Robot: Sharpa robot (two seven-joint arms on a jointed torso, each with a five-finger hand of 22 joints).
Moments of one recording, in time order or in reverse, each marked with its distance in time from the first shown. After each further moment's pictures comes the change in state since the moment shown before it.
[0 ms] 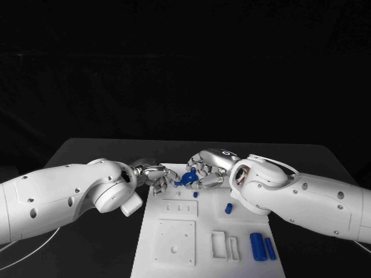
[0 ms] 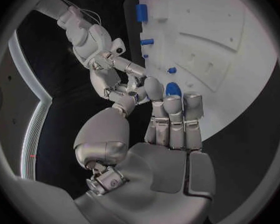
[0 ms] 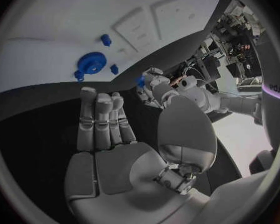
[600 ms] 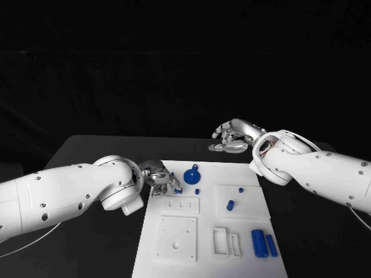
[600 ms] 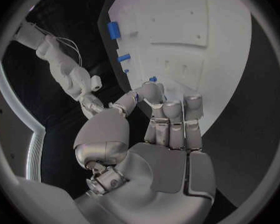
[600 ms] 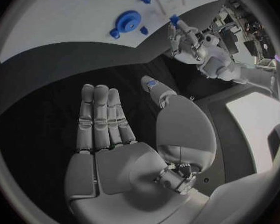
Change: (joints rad) left arm 0.000 0.027 -0.008 0.017 -0.279 0.051 -0.148; left_hand 0.001 0.001 0.003 -0.002 0.006 0.002 -0.001 -0.021 0.015 0.000 0.000 0.094 0.044 0.000 -0.001 0.054 0.007 0.000 0.004 -0.004 0.034 0.000; right arm 0.075 -0.006 0.036 -0.197 0.272 -0.065 0.055; right_hand 0.027 0.027 0.014 0.026 0.045 -0.007 0.008 0.027 0.022 -0.066 0.012 -0.223 -0.253 -0.165 0.033 -0.230 -0.171 0.011 -0.209 0.080 -0.192 -0.049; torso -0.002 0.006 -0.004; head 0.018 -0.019
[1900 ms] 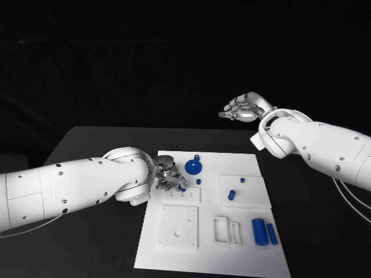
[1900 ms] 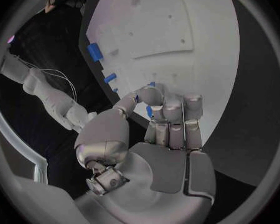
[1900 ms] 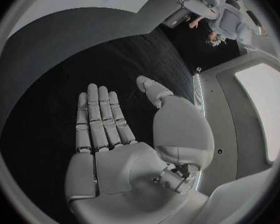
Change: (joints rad) left arm -0.002 0.083 -0.018 -0.025 -0.183 0.058 -0.086; left_hand -0.037 0.036 0.001 0.004 0.023 0.000 0.000 -0.031 0.123 -0.002 0.002 0.084 0.019 0.000 0.000 0.054 -0.009 0.000 0.002 0.002 0.039 -0.009; right arm 0.023 0.081 0.018 -0.210 0.298 -0.036 0.124; right_hand 0.030 0.038 -0.013 -0.044 0.040 0.004 0.027 0.026 -0.016 0.009 0.073 -0.414 -0.593 -0.176 0.155 -0.361 -0.331 -0.049 -0.292 0.106 -0.264 -0.051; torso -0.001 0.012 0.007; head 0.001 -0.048
